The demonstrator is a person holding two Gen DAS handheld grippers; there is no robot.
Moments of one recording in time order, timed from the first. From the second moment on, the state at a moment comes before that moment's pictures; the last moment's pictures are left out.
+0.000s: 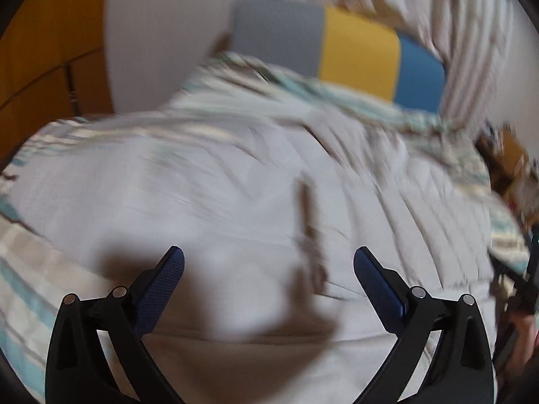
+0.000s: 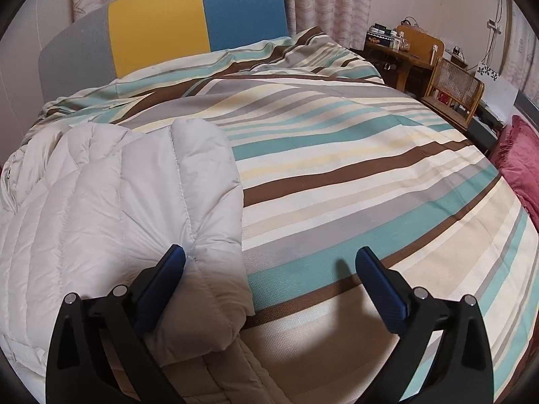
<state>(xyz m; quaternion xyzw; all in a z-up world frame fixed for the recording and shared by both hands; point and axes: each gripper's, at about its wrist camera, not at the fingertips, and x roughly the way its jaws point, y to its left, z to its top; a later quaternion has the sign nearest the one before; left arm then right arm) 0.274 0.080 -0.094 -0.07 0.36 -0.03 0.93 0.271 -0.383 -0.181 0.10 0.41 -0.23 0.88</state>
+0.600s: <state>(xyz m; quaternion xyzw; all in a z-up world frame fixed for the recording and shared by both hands) 0.296 0.394 -0.129 -0.28 0.34 0.29 0.85 0.273 -0.383 -0.181 0.09 0.41 -0.23 0.88</state>
